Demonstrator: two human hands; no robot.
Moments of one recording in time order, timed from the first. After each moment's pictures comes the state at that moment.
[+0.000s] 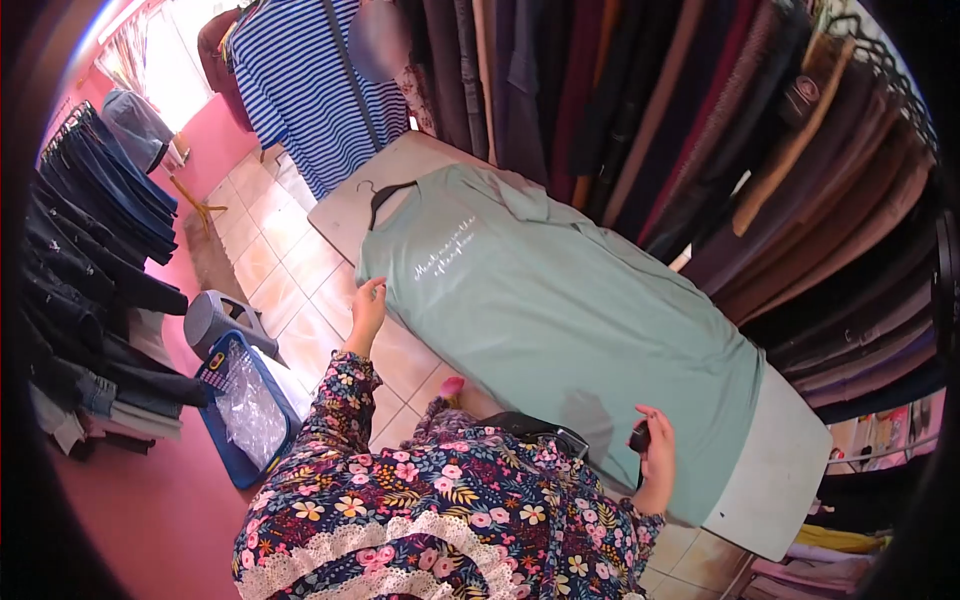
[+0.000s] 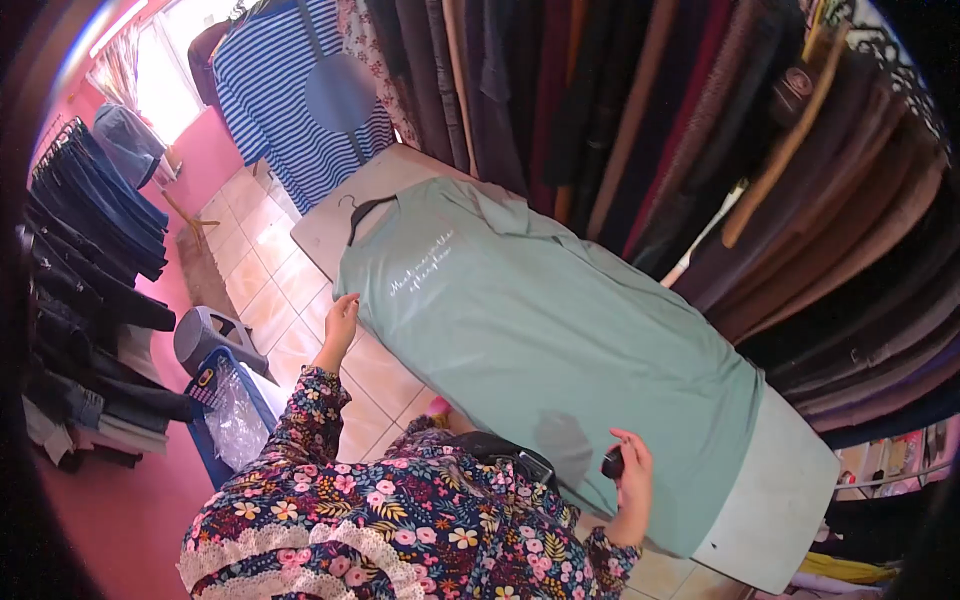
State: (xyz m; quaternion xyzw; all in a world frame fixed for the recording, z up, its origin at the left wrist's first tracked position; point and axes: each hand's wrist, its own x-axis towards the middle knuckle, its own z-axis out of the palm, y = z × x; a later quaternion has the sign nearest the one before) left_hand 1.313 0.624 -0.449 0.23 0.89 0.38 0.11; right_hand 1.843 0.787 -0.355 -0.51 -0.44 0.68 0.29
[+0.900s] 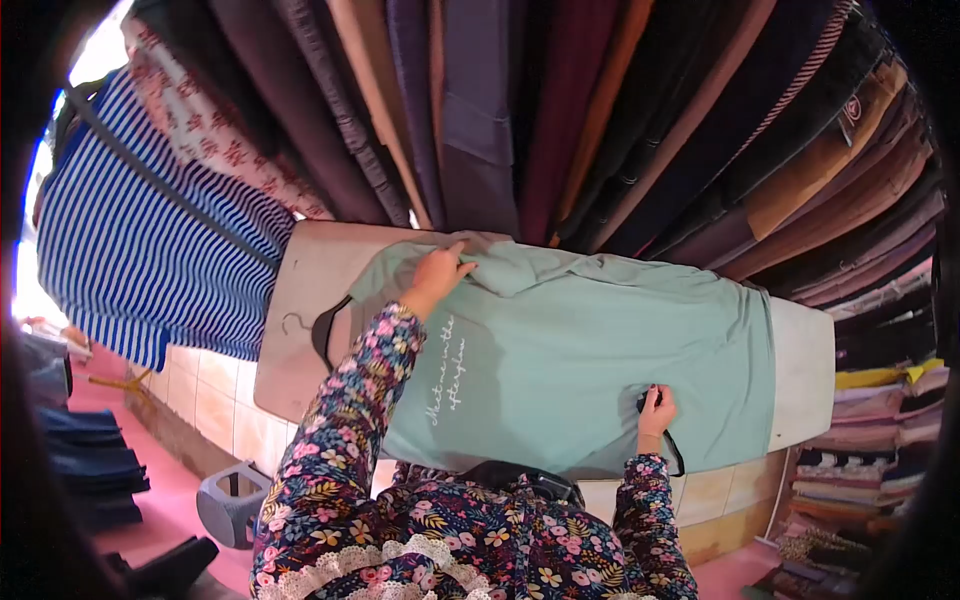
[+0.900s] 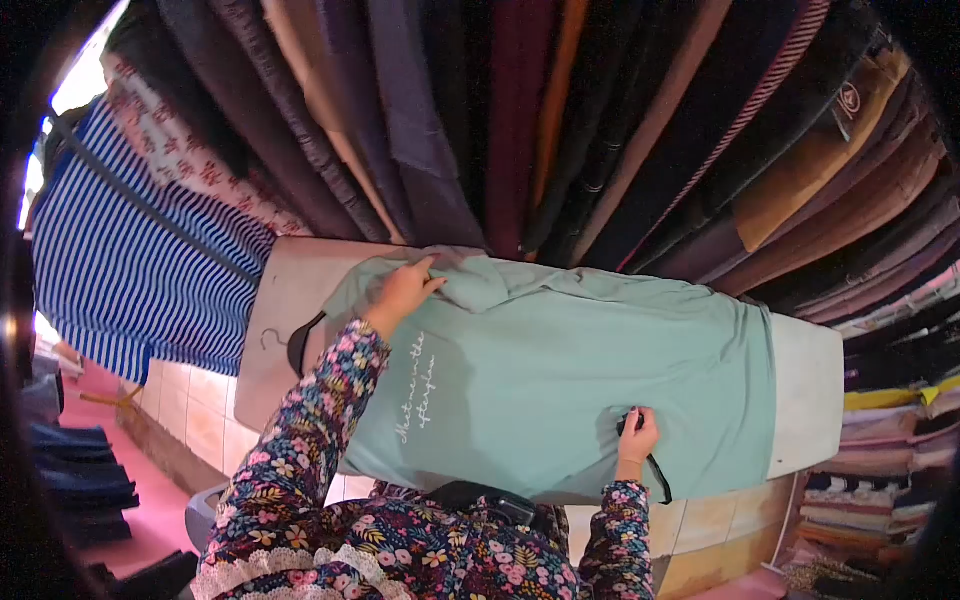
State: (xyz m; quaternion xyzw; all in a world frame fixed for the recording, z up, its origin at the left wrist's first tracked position) left_hand 1.492 0.943 -0.337 0.69 0.66 0.22 0.21; right_hand 1.942 0.746 -0.362 -0.77 -0.51 0.07 0.38
